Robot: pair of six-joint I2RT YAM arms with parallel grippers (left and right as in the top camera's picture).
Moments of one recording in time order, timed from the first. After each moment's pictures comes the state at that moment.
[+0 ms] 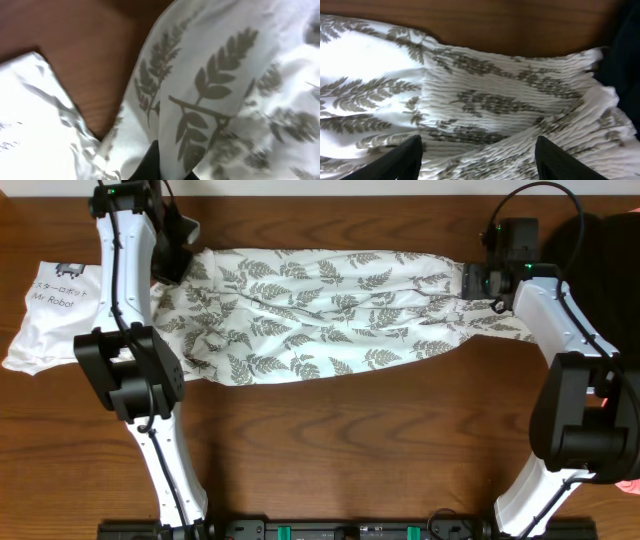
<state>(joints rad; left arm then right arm) 0.12 2.33 2.30 -1.41 -0.09 0.48 -0.03 1.97 1.43 -0.46 0.08 -0.01</state>
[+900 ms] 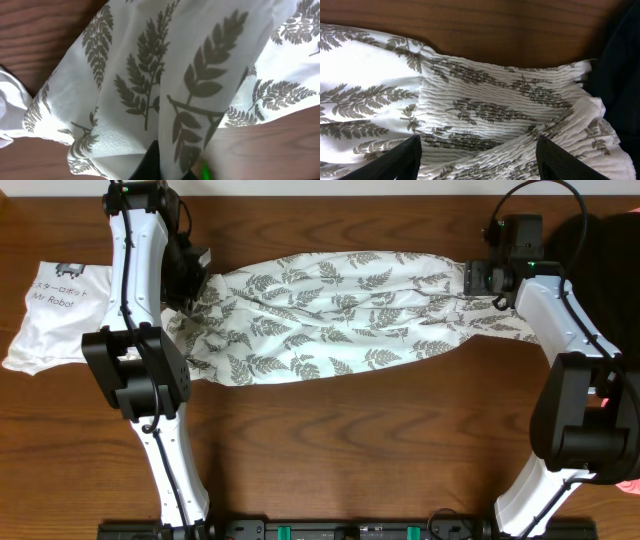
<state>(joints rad) 0.08 2.33 2.30 -1.70 -0.03 0.30 -0.04 1.97 1.44 -0.46 0.08 -0.04</state>
